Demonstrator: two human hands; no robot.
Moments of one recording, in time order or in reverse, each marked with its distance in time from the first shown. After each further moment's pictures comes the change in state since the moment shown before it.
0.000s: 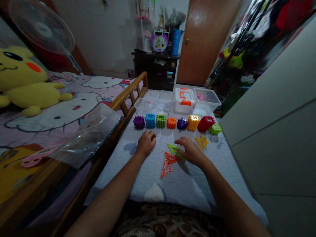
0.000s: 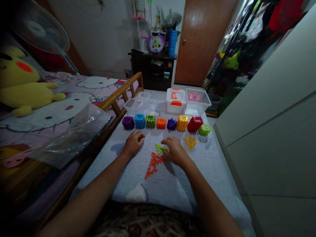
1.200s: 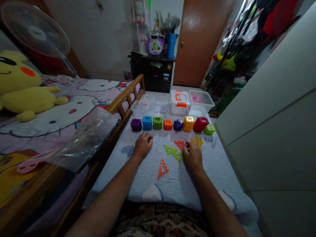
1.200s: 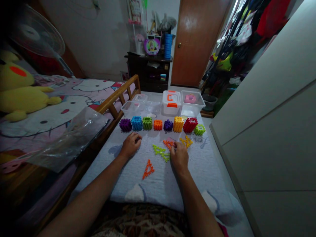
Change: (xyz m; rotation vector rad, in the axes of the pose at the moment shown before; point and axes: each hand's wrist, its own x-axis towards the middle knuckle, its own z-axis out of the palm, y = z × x) left_hand 0.000 -0.004 0.002 0.000 0.016 0.003; right_hand -0.026 0.027 0.041 -0.029 0.524 0.484
